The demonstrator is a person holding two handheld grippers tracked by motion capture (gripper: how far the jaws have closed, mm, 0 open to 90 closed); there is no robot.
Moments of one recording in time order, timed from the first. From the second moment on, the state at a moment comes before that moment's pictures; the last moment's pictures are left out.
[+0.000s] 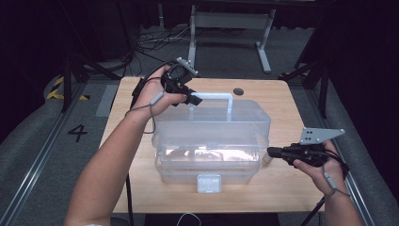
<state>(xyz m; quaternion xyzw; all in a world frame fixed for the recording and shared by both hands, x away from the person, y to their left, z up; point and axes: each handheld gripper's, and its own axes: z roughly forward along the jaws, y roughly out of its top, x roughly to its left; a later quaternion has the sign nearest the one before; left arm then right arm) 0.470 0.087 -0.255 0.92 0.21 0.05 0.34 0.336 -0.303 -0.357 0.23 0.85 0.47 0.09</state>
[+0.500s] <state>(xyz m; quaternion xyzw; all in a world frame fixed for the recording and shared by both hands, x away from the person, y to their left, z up) 0.475 0.088 -0.255 0.92 0.21 0.04 0.34 0.341 -0.293 -0.366 0.22 0.83 0.51 0.10</state>
